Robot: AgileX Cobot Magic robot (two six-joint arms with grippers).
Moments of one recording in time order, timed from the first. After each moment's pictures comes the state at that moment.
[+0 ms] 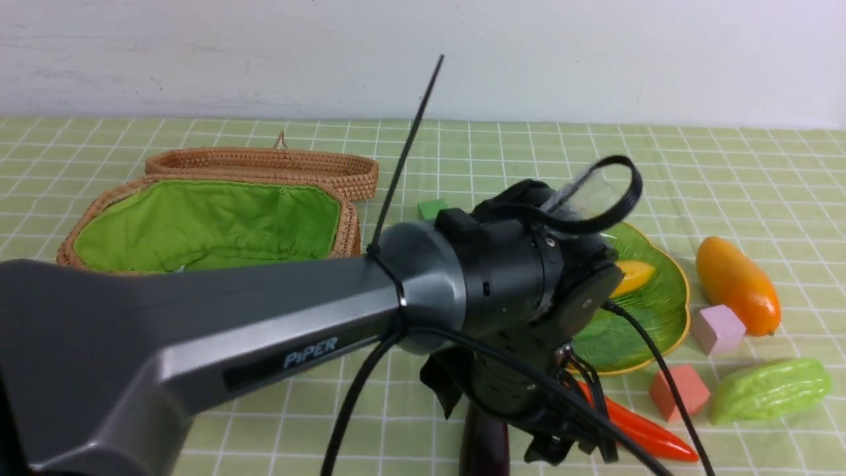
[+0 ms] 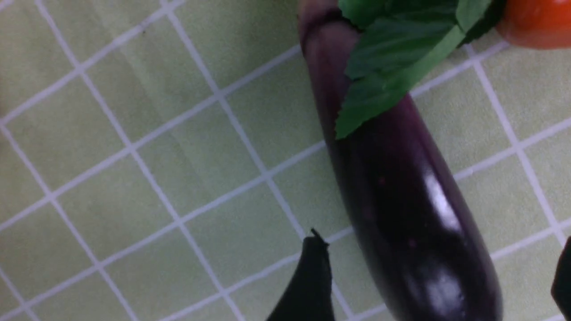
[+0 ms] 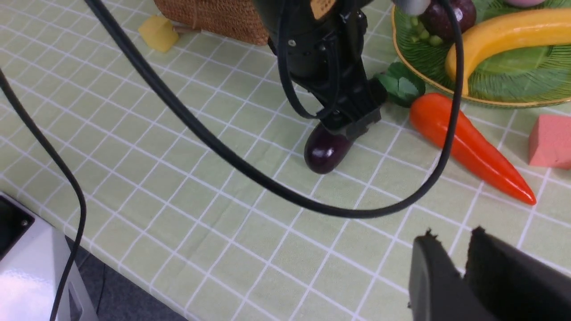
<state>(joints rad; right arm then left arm) 0.05 0.37 -0.75 0.60 1.19 -0.33 -0.94 2.03 -1.63 0.17 1.07 -0.46</state>
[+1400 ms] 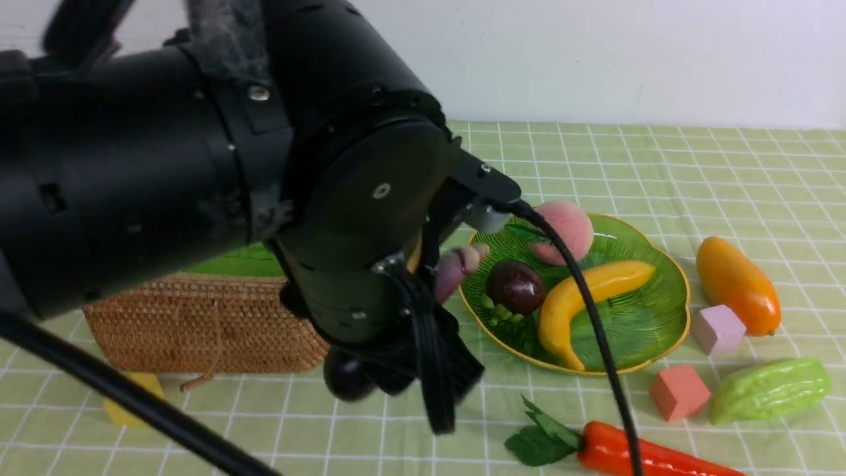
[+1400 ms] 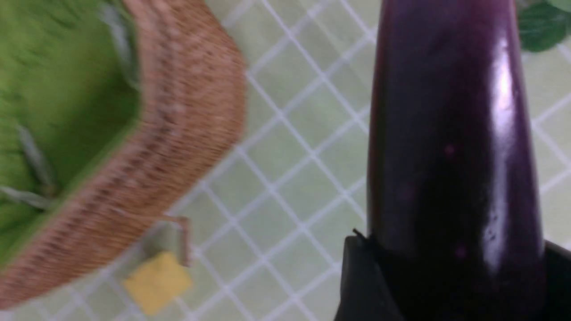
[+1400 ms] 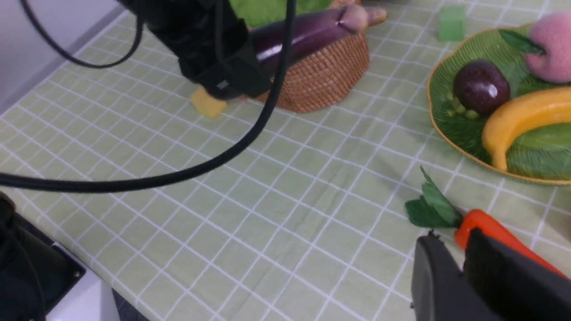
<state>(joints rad) 0.05 0.38 -0.75 0.77 1.09 -0.43 -0.92 1.53 -1.45 0.37 1.24 -0.24</state>
